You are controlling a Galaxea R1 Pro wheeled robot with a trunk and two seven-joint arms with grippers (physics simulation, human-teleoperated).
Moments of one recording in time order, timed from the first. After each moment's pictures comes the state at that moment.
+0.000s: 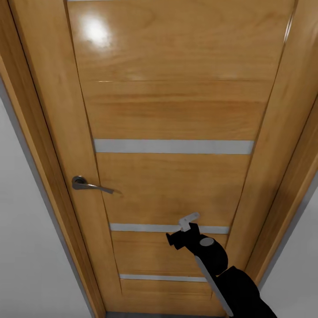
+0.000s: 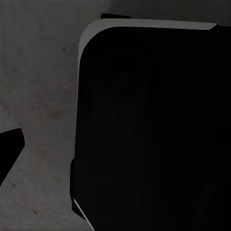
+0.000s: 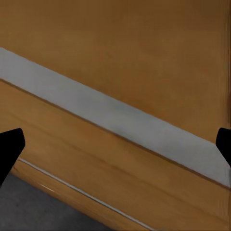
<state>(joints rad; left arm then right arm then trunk) 0.00 0.02 0.01 -0.04 0.10 -0.05 0.00 -0.39 -0.03 0.48 -1.57 -0.10 0.85 -0.08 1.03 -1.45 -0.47</state>
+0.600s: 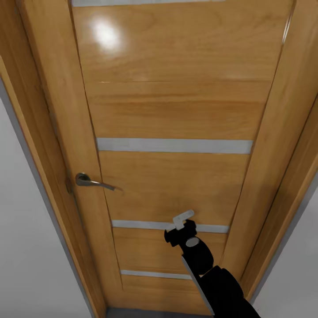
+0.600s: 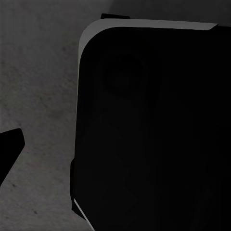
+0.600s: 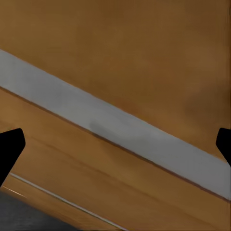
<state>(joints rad) 0.00 0.02 0.01 -0.04 0.10 -0.05 0.00 -0.39 0.08 0.48 -1.48 0.10 0.84 -0.16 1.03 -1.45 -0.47</state>
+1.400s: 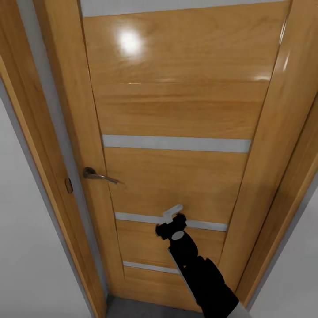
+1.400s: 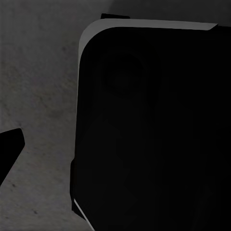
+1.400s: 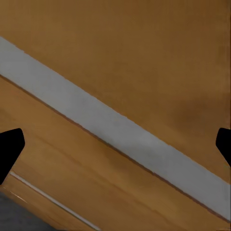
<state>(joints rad) 0.00 0.02 0.01 -0.04 0.10 -0.05 0.00 -0.47 0.17 0.49 -1.34 0.21 0.80 -0.15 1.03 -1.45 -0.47</state>
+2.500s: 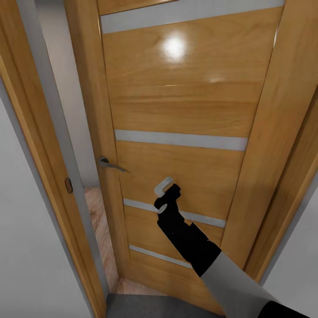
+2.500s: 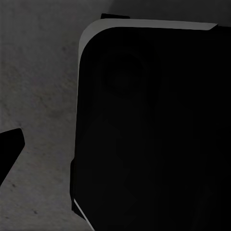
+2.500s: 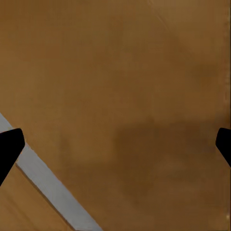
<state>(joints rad) 0.00 0.02 0.01 -0.04 0.10 -0.05 0.00 -0.78 0.17 0.66 -1.15 0.29 0.86 -0.22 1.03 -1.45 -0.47</state>
